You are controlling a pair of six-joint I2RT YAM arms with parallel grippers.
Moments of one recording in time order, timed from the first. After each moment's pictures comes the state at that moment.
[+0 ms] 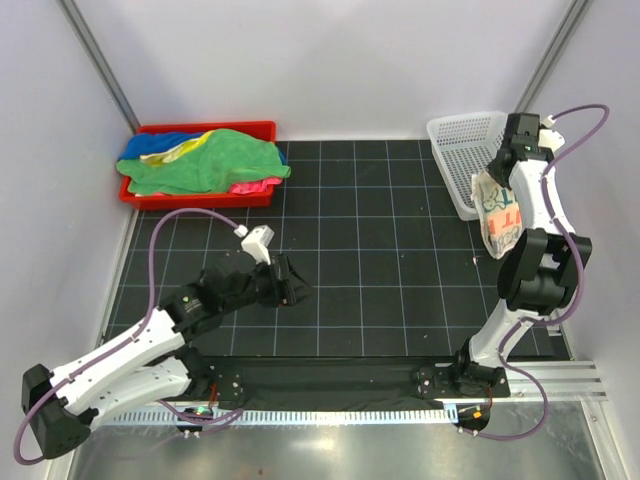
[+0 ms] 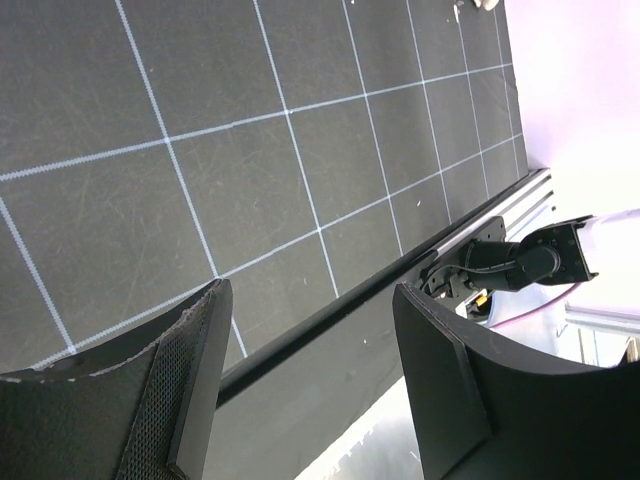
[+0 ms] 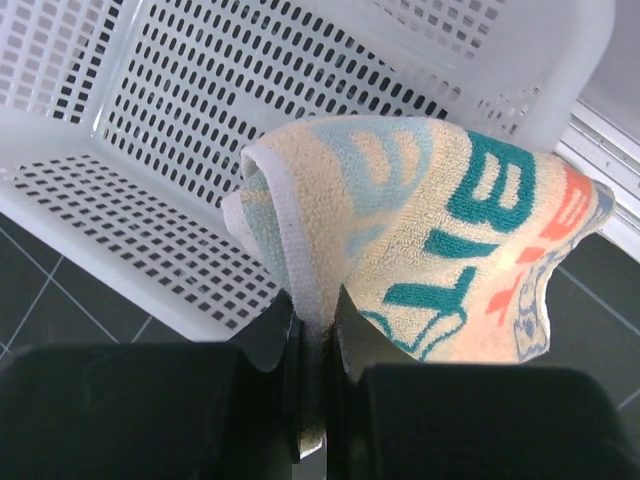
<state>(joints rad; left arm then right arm) -0.85 0.82 0.67 -0.36 0.02 -0.81 -0.21 1.78 1.62 -0.66 0.33 0.66</state>
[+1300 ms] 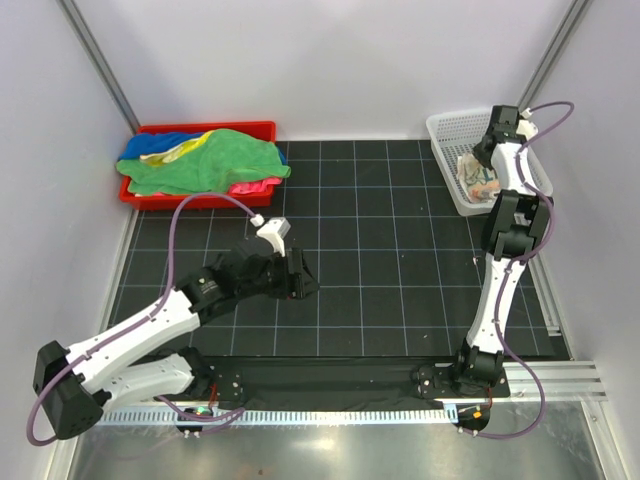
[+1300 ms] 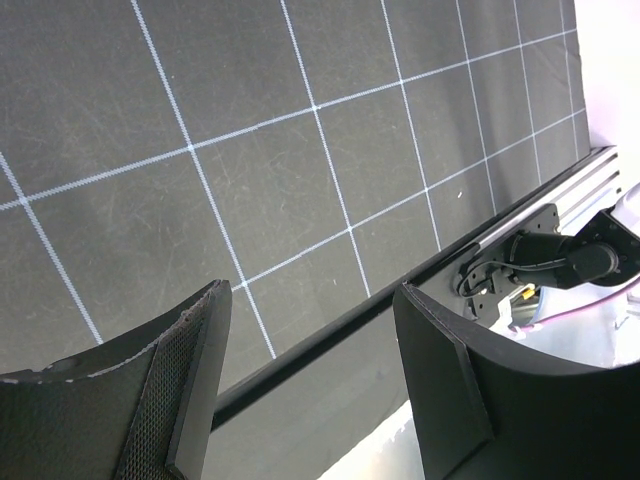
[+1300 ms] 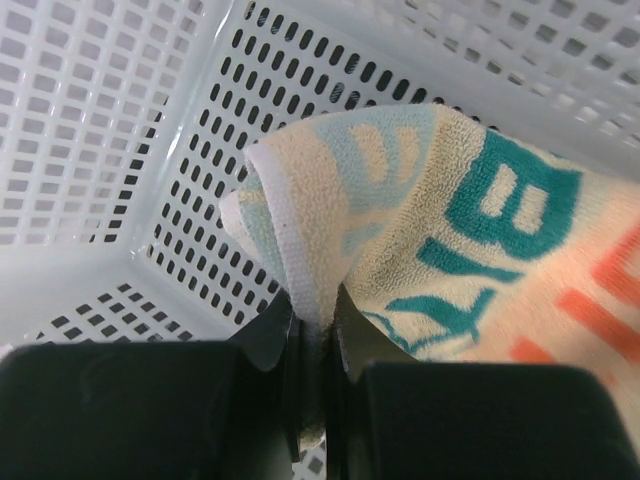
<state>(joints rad) -0.85 0.99 0.80 -0.43 0.02 -0.72 -0.21 2.40 2.20 -0.58 0.24 0.71</state>
